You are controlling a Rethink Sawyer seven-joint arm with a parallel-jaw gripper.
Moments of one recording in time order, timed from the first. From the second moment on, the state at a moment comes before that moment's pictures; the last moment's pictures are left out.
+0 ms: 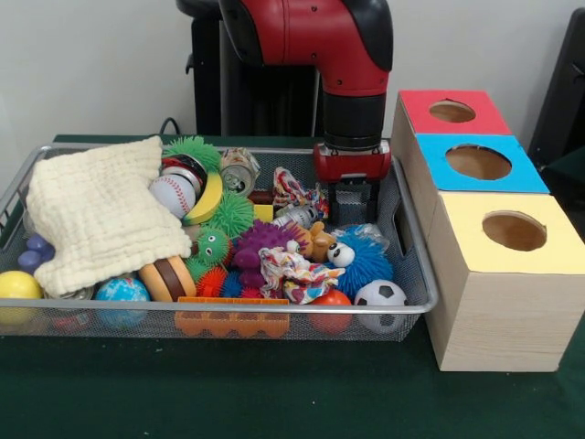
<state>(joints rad) -0.19 -0.39 0.02 1.96 -0.23 -0.22 1.72</state>
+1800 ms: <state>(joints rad) -0.15 -0.39 -0.01 1.93 -0.22 -0.21 1.72</state>
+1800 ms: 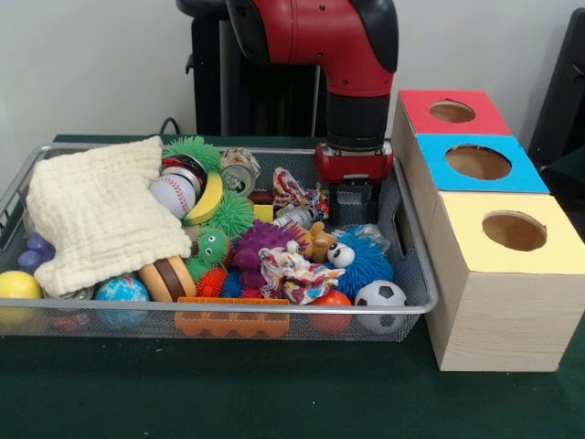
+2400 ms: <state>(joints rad) -0.17 -0.41 0.04 1.84 -0.27 0.07 1.72</state>
